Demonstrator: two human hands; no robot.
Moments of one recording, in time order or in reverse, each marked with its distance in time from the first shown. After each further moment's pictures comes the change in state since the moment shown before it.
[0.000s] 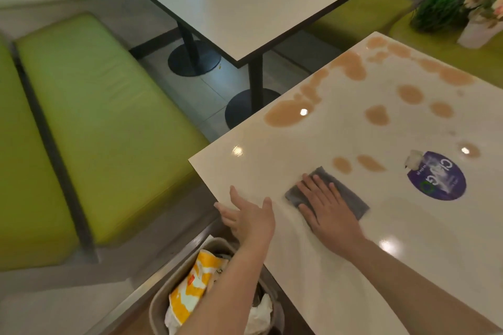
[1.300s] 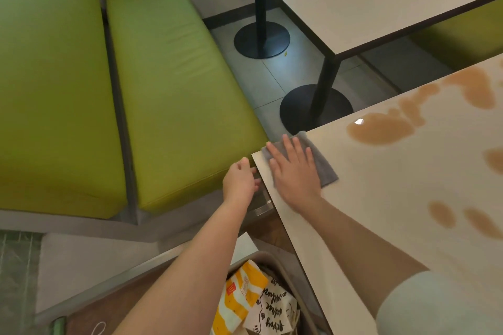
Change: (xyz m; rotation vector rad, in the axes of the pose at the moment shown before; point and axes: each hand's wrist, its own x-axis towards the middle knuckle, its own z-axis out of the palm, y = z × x) left_hand 0.147 -0.003 -0.108 -0.542 0.018 -0.075; right_hand 0.178 -0.173 0.030 -0.003 0.010 -0.154
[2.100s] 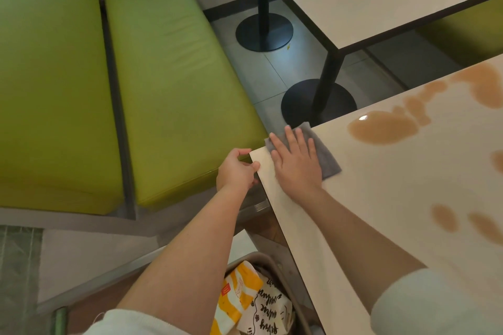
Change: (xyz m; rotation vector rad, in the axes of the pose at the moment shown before) left_hand 0.028 -0.001 0.002 0.239 0.016 0.127; right_hand 0.016 0.008 -0.002 -0.018 0.012 0.015
